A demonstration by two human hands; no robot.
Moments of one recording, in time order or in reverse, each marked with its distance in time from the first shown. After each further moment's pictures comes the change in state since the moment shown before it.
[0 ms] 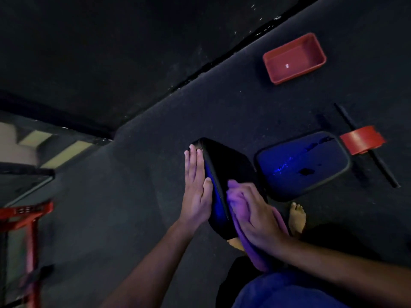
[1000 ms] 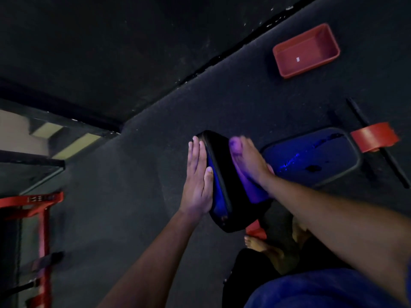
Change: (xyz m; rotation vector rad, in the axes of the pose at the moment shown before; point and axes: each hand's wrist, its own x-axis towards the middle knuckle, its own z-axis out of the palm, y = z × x) left_hand -0.003 0.002 -0.002 0.046 0.042 0.039; right_hand 0.137 0.081 0.024 -0.120 -0.070 0.278
